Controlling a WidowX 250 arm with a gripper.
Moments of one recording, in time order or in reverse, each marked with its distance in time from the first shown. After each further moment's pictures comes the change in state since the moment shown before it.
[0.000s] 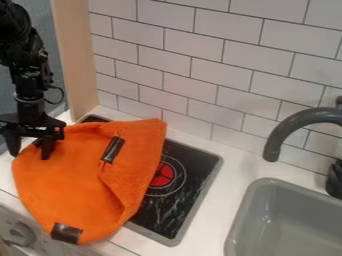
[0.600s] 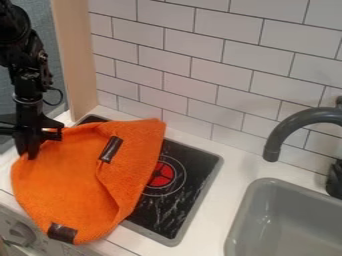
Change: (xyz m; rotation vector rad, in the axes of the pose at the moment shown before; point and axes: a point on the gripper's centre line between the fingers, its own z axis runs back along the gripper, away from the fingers) arm 0.001 0.000 0.000 0.015 -0.004 -0.002
